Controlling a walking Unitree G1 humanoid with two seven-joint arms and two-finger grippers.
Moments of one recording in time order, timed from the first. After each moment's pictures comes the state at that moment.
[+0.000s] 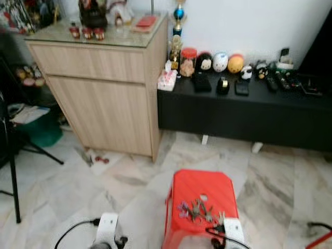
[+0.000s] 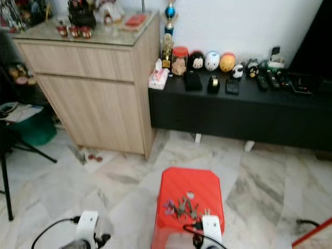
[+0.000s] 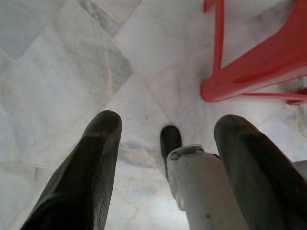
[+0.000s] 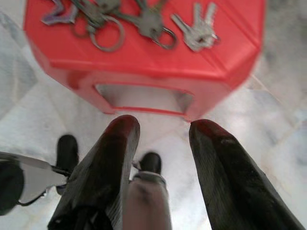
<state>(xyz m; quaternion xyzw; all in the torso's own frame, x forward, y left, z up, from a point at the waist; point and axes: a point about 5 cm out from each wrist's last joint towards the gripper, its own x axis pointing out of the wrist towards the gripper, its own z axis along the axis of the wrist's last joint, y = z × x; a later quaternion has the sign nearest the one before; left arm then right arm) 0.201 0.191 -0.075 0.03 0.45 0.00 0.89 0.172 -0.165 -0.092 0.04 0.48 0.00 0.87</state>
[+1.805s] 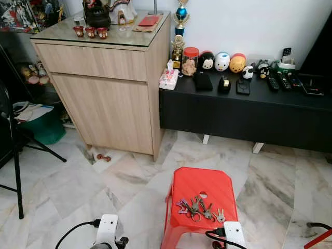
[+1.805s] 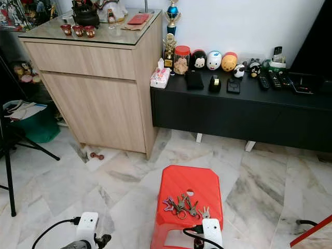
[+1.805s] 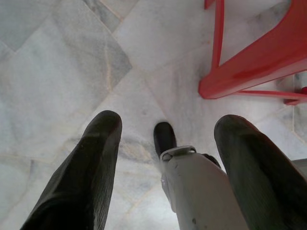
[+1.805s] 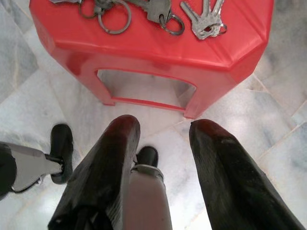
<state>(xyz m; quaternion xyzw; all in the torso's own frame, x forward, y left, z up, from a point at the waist) 0.204 0.189 -0.074 0.03 0.45 0.00 0.89 0.165 -0.164 -0.095 0.02 0.49 0.02 0.87</state>
